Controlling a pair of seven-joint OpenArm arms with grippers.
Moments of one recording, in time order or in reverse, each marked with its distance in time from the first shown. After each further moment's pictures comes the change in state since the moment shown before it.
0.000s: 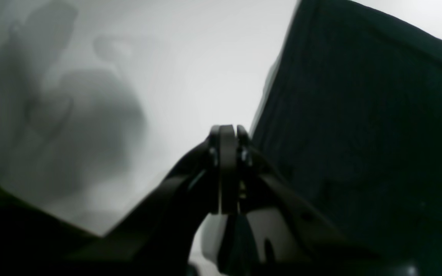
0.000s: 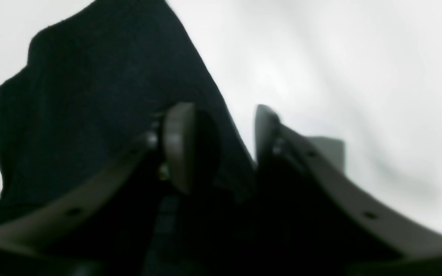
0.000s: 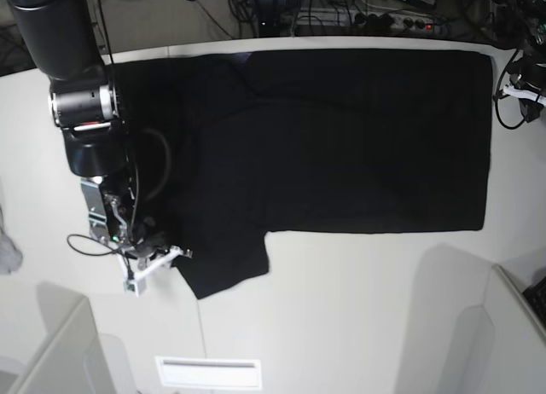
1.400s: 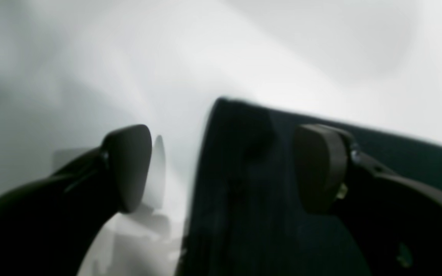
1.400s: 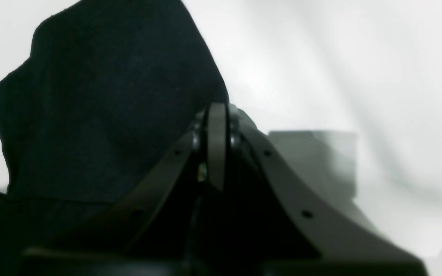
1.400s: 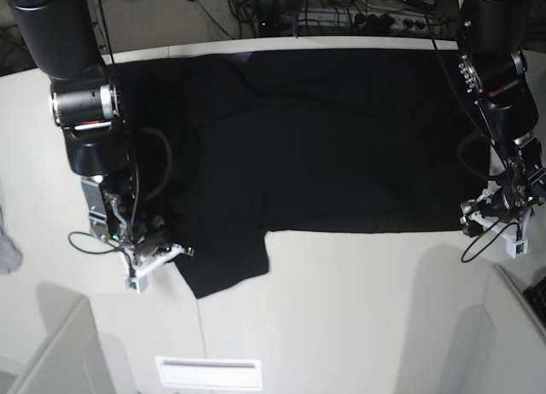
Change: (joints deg) left arm -50.0 -15.5 32.1 -66.1 16.9 0.1 -13.2; right arm -0.2 -0.2 0.3 -0.1 1.1 0.3 -1.3
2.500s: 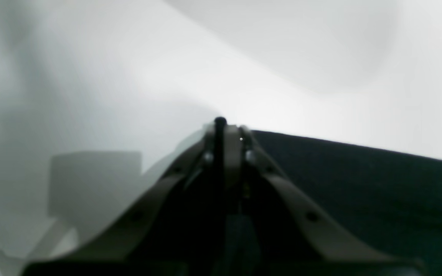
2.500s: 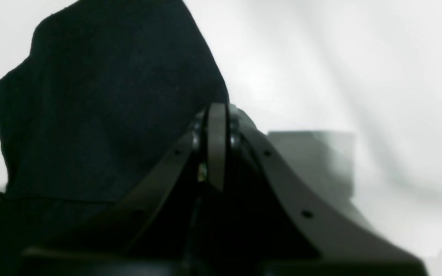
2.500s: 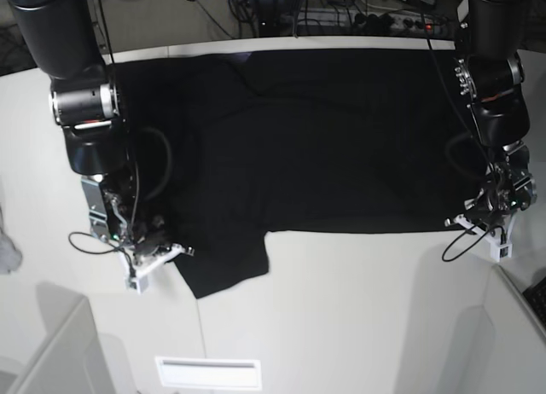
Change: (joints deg) left arm -0.7 1.6 6.4 -3.7 -1.2 0.4 -4.3; right arm -1.0 0.0 0.0 2.7 -0.5 -0.1 -0.6
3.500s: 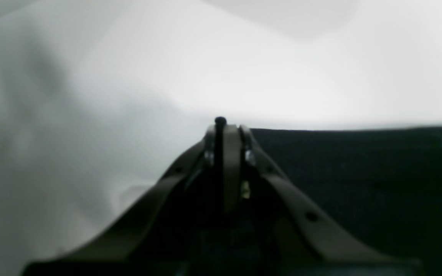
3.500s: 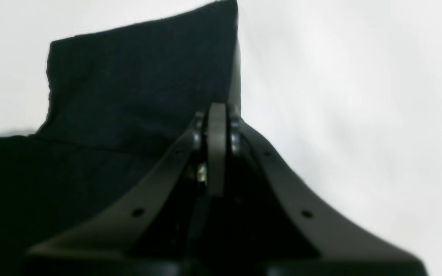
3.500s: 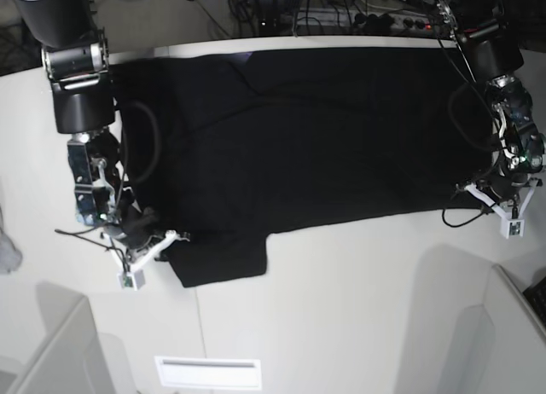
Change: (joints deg) left arm 22.1 3.6 -8.8 41.9 0.7 -0.4 13.7; right arm -12.9 5.0 1.6 31.0 -0.9 -1.0 -7.7
